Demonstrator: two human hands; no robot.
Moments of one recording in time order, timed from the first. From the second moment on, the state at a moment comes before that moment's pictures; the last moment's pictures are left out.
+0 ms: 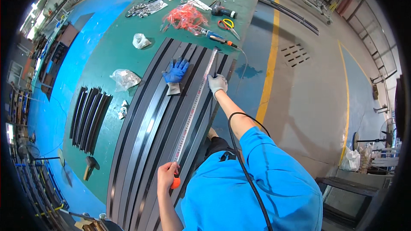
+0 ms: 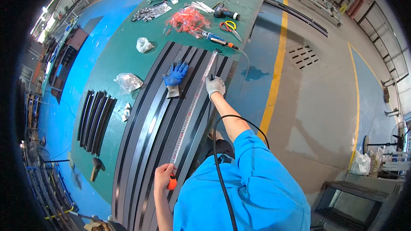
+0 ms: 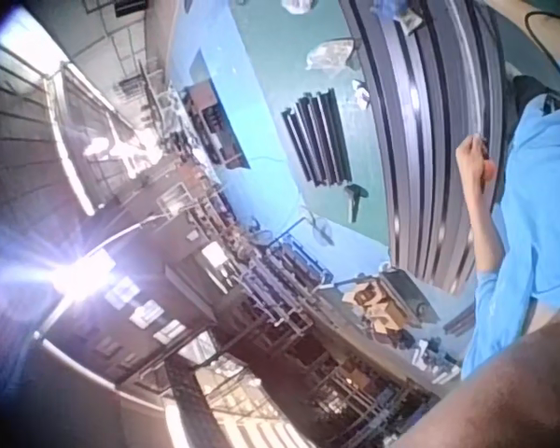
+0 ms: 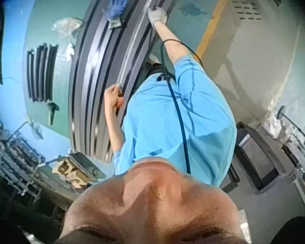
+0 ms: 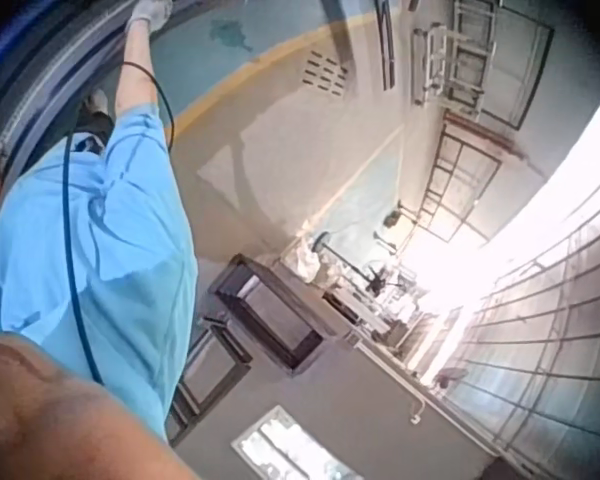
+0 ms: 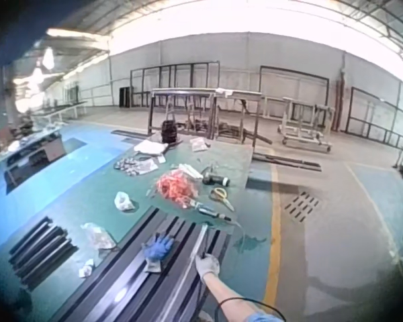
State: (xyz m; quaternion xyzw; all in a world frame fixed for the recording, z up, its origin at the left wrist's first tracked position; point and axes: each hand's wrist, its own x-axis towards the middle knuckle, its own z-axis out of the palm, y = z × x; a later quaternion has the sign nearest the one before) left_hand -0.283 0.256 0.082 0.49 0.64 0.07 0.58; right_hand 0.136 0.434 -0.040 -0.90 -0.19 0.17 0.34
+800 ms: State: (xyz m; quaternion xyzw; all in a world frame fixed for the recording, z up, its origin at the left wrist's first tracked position) left_hand -0.411 0.212 0.004 0.46 0.72 -0.03 0.52; right_hand 0.110 0.376 0.006 -0.74 -0.29 0.30 0.53
